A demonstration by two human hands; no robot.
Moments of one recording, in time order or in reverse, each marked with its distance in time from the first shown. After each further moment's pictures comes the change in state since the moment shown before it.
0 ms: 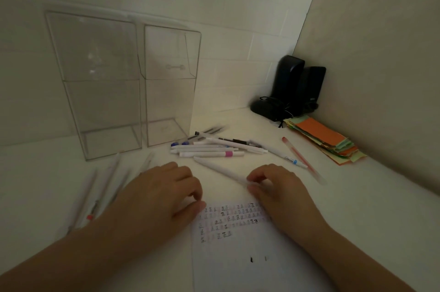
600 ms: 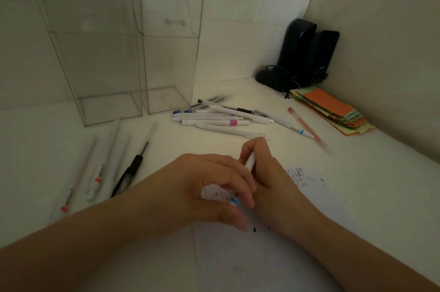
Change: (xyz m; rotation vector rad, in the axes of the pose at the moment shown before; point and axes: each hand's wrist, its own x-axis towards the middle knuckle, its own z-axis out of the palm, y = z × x) left_hand 0.004 0.028 -0.002 -0.824 -0.157 0.246; right_hand -0.025 -0.032 0.020 0.424 -0.070 -0.068
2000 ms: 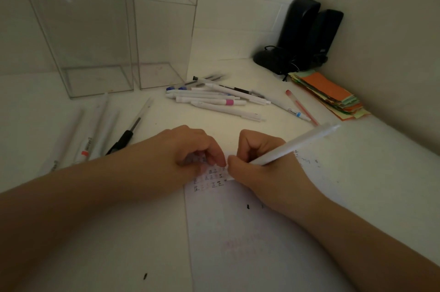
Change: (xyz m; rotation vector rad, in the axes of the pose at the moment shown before) left_hand -0.007 -0.027 -0.003 0.308 -0.020 -0.163; right_hand -0.007 -0.002 -0.002 0.233 -0.027 0.025
